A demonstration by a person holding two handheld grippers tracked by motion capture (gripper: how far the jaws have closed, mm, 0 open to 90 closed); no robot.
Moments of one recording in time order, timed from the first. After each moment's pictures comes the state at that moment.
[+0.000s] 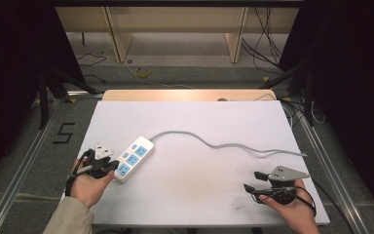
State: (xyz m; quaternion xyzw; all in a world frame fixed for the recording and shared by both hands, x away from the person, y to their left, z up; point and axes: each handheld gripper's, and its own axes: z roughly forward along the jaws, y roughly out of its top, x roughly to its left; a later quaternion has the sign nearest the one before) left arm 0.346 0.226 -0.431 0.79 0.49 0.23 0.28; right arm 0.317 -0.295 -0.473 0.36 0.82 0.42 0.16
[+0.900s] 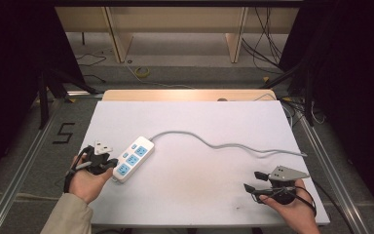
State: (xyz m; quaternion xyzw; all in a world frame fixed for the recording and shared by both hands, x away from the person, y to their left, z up) left arm 0.353 0.229 -0.426 0.80 0.49 0.22 0.27; right arm 0.317 -0.296 -0.473 0.36 0.82 0.42 0.16
